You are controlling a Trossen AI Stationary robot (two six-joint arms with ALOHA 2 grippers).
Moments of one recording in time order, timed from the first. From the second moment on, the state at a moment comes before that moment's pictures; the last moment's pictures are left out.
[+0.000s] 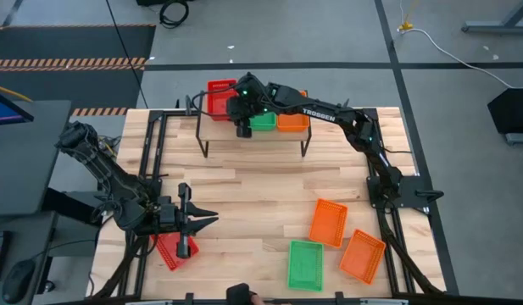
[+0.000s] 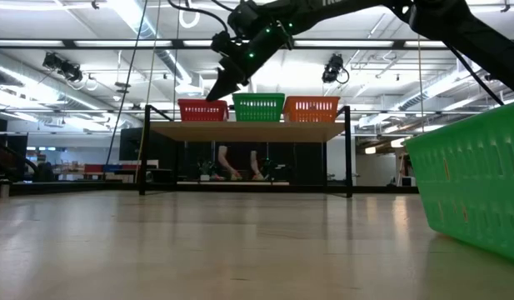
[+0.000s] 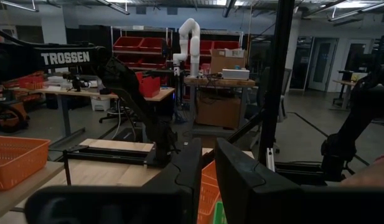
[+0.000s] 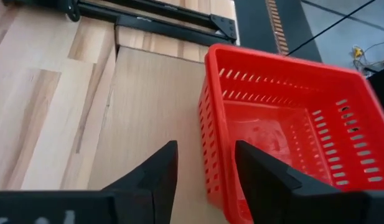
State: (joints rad) left arm -0.83 1.12 0.75 0.57 -0.94 0.06; right arm -0.39 2.23 2.22 -0.66 -0.10 -0.47
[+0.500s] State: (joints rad) left arm -0.82 1.12 0.75 0.57 -0.94 0.06; right arm -0.35 2.23 2.22 -0.72 -0.13 -0.49
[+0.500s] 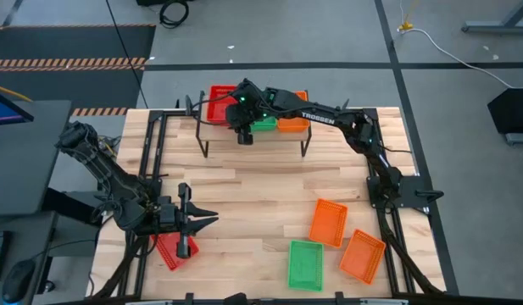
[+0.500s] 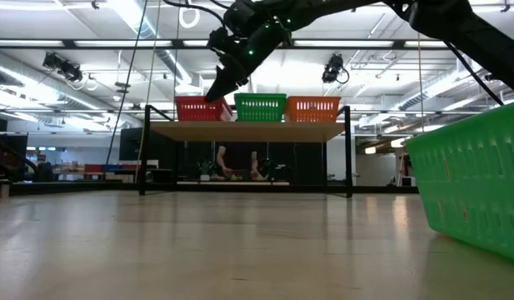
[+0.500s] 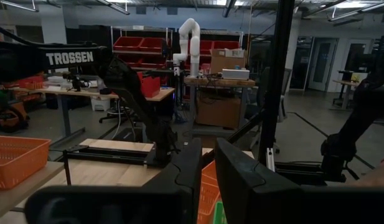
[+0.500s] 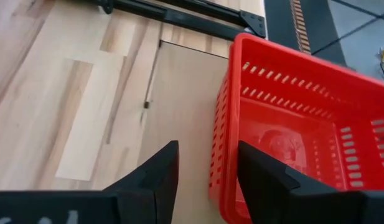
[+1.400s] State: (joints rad) left arm -0.83 1.12 0.75 0.57 -0.94 0.06; right arm -0.30 2.23 2.22 -0.71 -0.17 -0.59
